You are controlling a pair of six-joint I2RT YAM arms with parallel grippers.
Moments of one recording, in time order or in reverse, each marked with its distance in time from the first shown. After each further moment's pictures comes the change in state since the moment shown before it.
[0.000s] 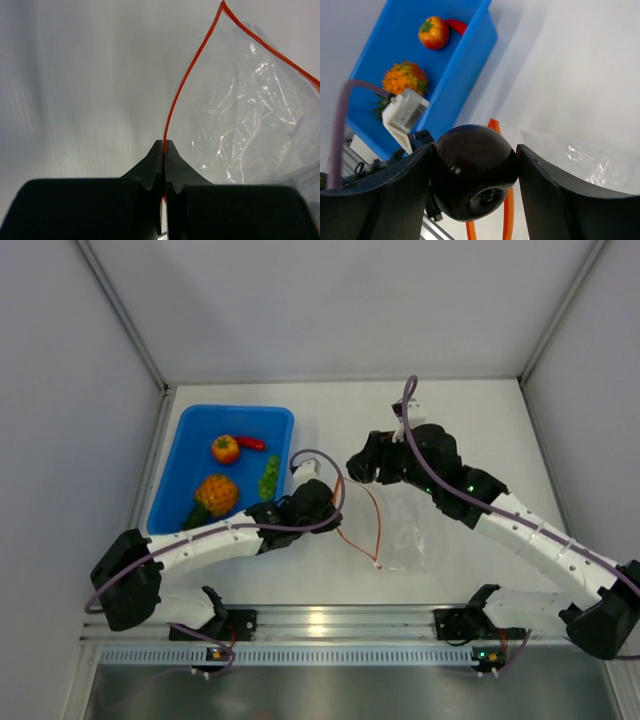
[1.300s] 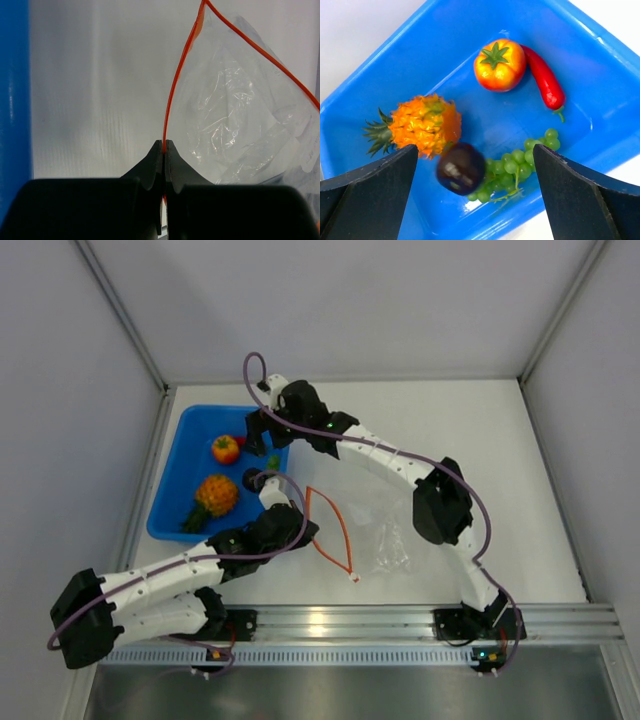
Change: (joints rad) left arm 0.000 -0.346 -0.293 0.034 -0.067 -0.064; right arm 0.090 1.101 1.011 0.052 -0.324 -0.247
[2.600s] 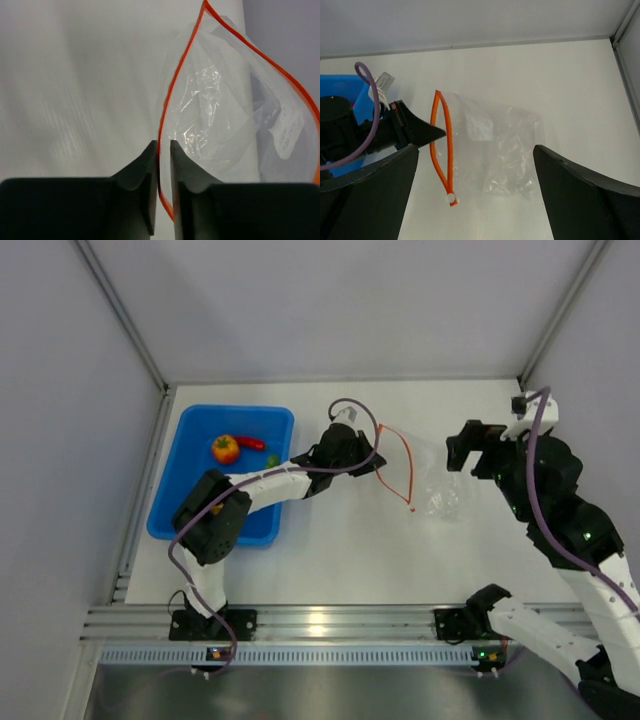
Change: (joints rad) left arm 0.210 0.880 0.692 0.383 0.412 0.155; right arm -0.318 -1.413 -0.790 -0.428 0.663 -0.023
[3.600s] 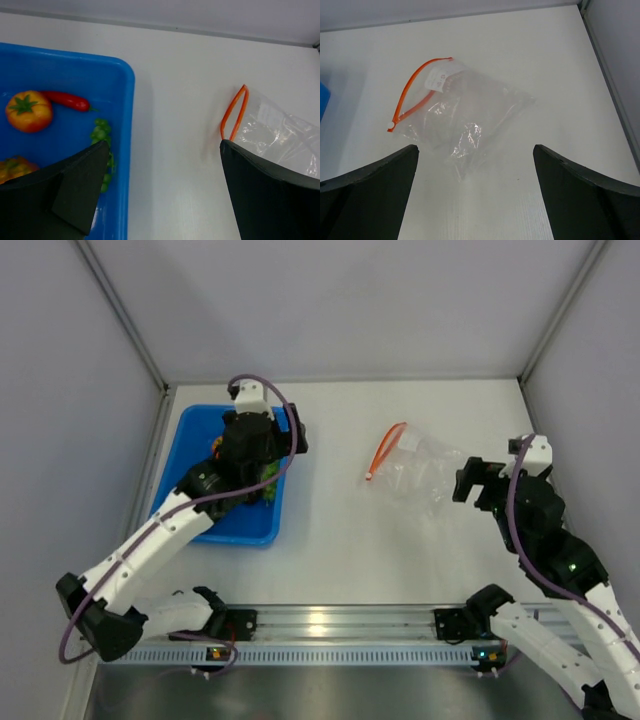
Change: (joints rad) left arm 0.062 -0.659 0.010 -0.560 -0.546 0.449; right arm -0.001 -0.228 -0.330 0.031 0.121 -0.003
